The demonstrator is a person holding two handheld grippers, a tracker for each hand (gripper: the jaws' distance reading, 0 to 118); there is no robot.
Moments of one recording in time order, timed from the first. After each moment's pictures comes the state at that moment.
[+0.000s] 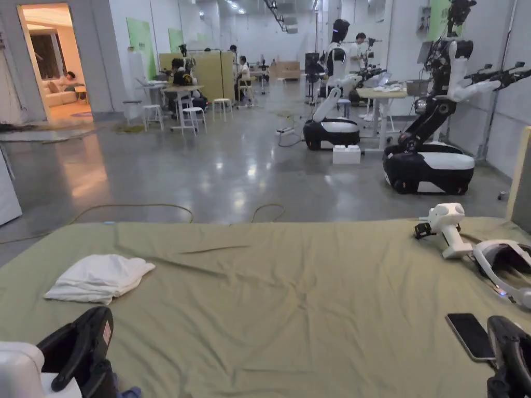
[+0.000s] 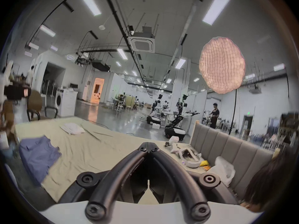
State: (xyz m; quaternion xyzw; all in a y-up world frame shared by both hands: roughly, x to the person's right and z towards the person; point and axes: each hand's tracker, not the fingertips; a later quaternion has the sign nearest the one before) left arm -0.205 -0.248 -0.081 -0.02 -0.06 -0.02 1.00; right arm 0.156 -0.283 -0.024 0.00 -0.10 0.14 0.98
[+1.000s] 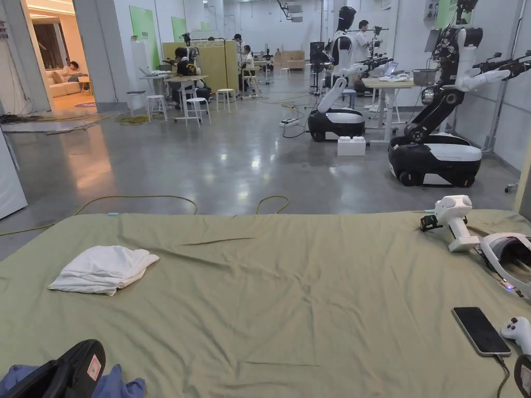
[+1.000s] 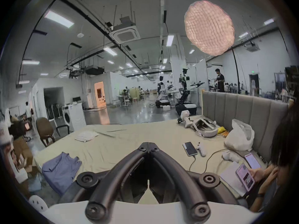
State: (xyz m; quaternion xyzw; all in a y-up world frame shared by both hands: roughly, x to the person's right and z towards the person) left arm -0.237 -0.271 -0.068 -0.04 -0.12 0.06 0.99; right arm 0.192 -0.300 -0.017 -0.06 -0.06 -0.06 0.99
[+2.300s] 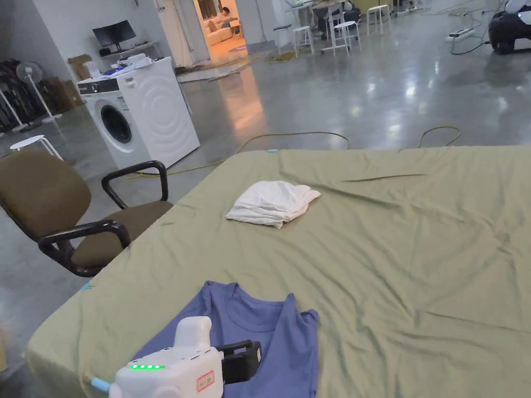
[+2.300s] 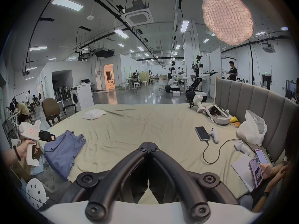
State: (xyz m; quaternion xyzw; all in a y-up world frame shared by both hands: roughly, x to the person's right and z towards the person) left arm -0.382 -0.454 -0.249 -0.38 0.01 0.07 0.92; right arm 0.166 -0.354 -0.057 -0.16 -0.01 -0.03 0.99
